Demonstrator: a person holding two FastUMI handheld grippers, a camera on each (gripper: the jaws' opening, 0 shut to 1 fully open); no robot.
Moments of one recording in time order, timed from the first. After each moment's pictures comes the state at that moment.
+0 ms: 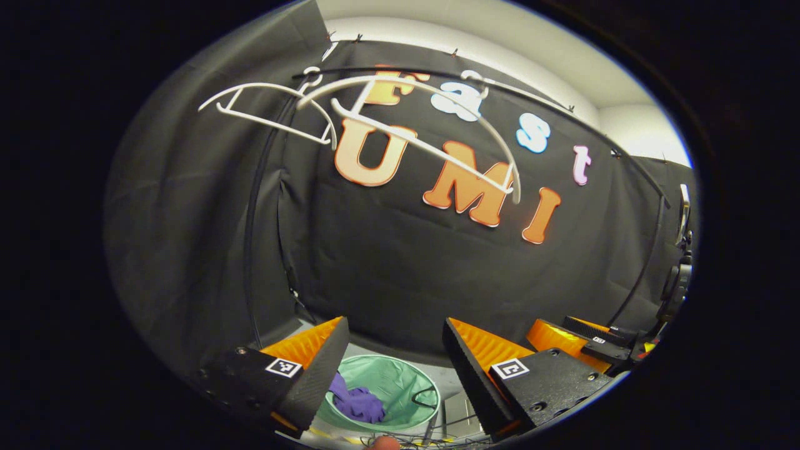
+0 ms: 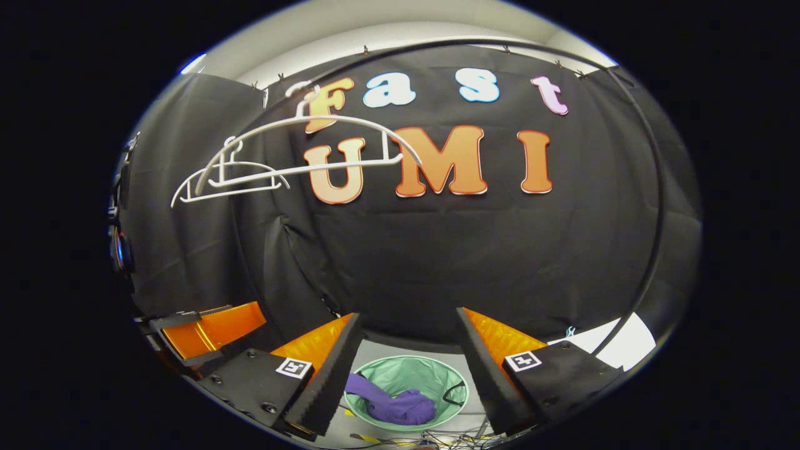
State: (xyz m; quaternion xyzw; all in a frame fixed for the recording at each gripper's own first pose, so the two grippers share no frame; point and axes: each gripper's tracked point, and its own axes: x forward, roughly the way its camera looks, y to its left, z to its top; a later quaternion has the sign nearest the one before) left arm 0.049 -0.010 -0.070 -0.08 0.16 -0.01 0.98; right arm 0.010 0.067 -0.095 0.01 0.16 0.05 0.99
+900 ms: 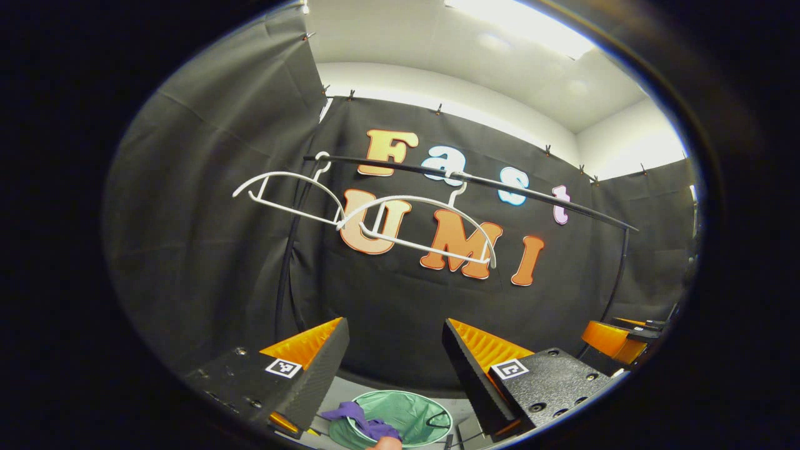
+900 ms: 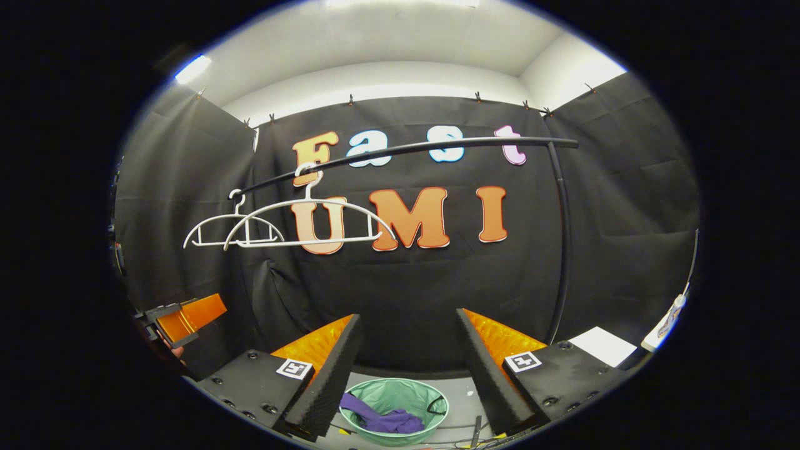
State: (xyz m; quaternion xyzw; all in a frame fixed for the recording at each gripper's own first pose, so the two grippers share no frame) left arm 0.010 0.010 0.015 -0.07 0.03 0.01 1.00; right arm -0.095 0.024 0.011 0.00 0.05 -0.02 1.00
